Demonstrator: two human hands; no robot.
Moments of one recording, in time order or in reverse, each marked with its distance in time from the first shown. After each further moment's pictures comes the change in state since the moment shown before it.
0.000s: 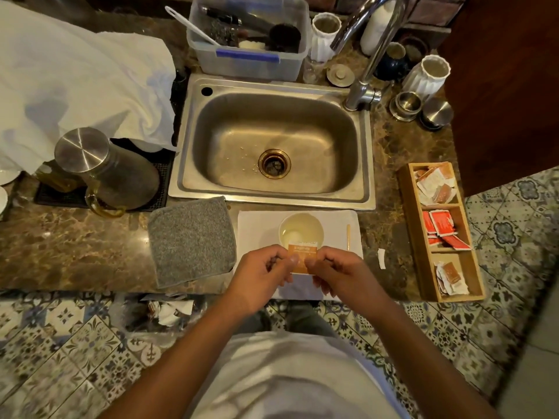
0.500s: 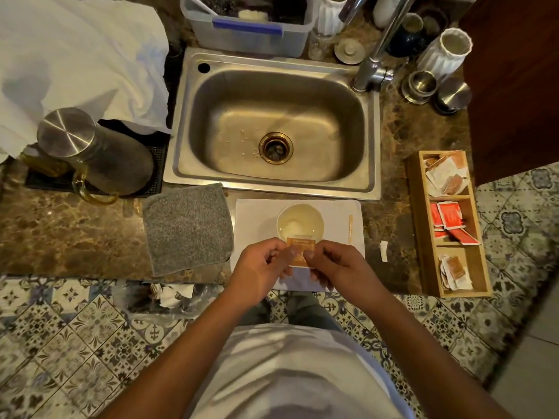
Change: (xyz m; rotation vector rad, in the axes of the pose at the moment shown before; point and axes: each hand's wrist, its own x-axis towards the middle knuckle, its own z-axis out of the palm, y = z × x) left_hand 0.009 -0.008 0.013 -0.085 0.038 -0.117; right_hand 0.012 0.013 -0.003 0.040 -0.027 0.096
